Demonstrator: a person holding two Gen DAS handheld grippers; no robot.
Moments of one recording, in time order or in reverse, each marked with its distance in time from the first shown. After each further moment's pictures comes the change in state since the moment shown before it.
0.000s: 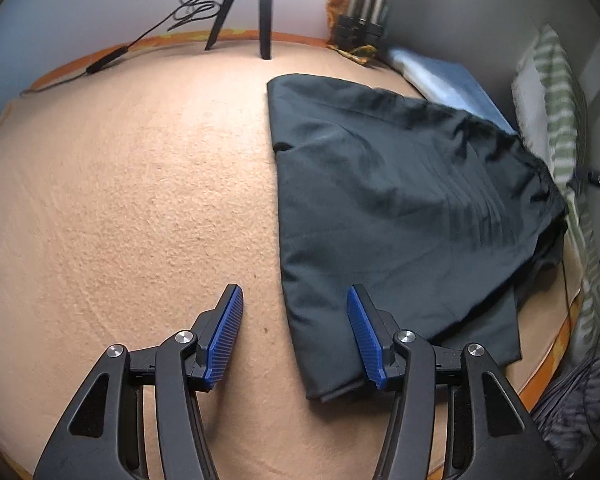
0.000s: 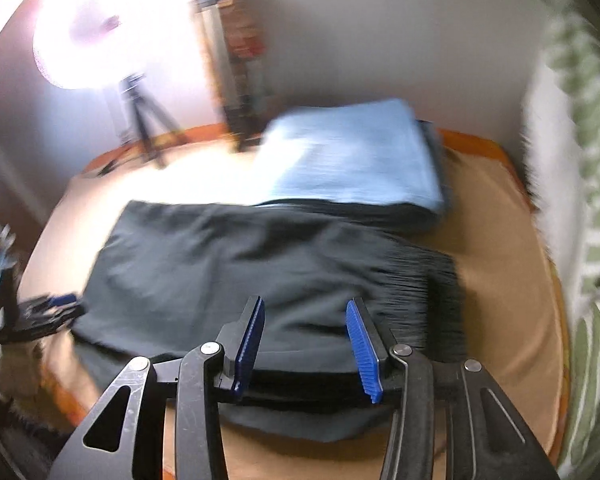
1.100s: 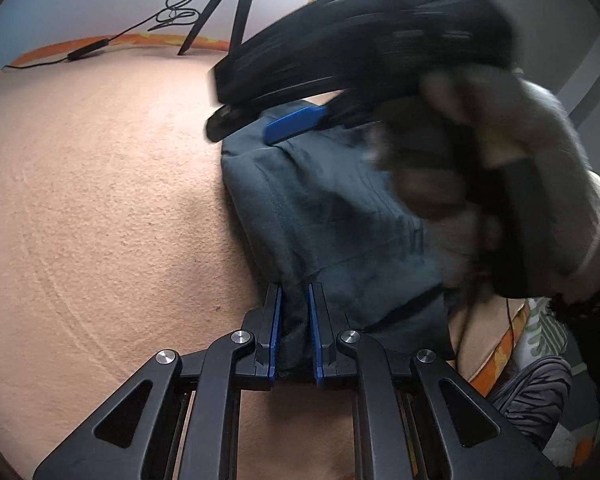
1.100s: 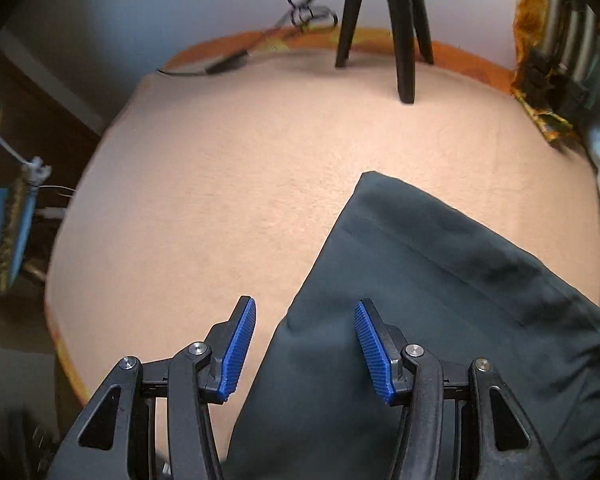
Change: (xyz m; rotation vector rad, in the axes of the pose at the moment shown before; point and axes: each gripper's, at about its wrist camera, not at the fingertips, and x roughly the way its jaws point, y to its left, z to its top) left arm -0.018 -0.004 -0.008 -0.082 -0.067 -0.222; right arm 0.208 0.303 0.082 -0.180 0.342 0.195
